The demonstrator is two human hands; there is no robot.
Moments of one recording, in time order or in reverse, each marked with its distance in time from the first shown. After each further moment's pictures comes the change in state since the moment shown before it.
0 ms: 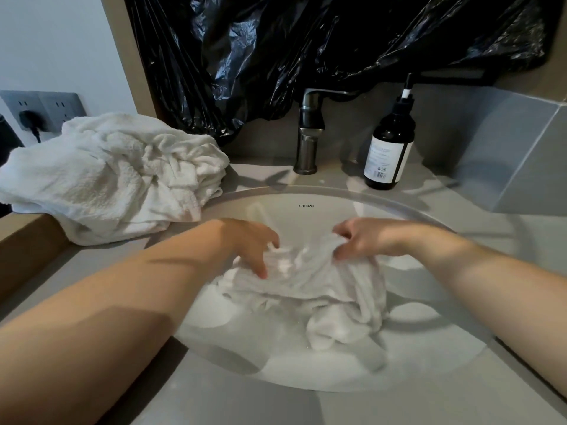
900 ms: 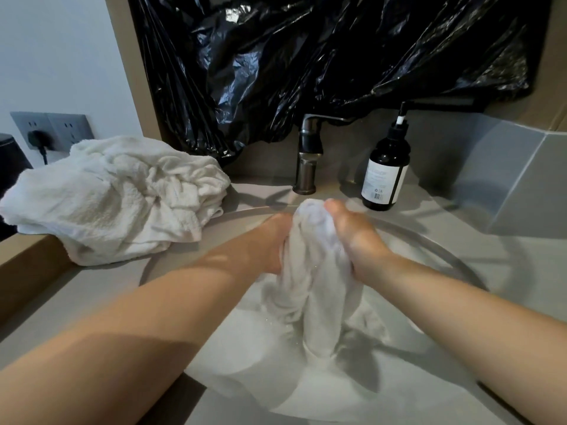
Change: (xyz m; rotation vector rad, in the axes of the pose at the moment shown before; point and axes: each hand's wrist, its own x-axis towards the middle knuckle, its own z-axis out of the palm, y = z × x) left_hand -0.025 0.063 -0.019 -1.622 0.187 -0.013; right_hand -0.002 -0.051 0.014 0.835 0.573 0.032
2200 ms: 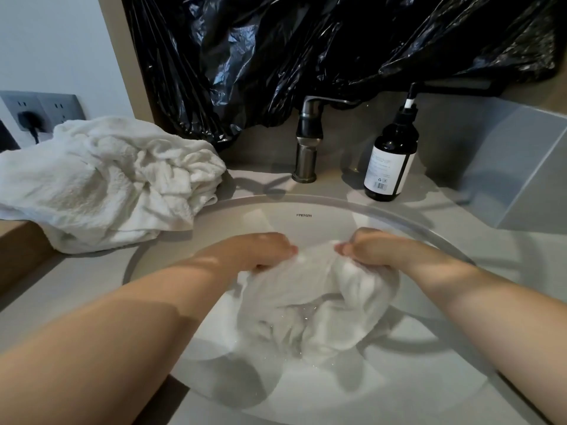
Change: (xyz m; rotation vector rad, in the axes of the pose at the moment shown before) left_hand 0.020 -0.019 -0.016 1.019 0.004 -0.044; right_hand 0.031 0.026 -0.038 -1.154 -0.292 0.095
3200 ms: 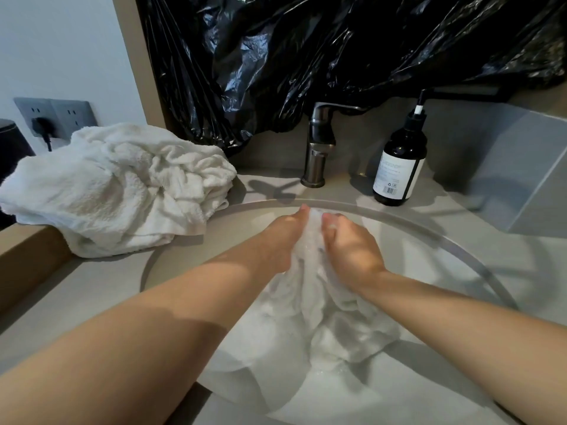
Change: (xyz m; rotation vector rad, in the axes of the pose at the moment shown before) left_hand 0.003 0.016 0.003 -1.094 0.135 -0.032; right_hand -0.011 -0.045 0.031 0.455 0.460 -0.150
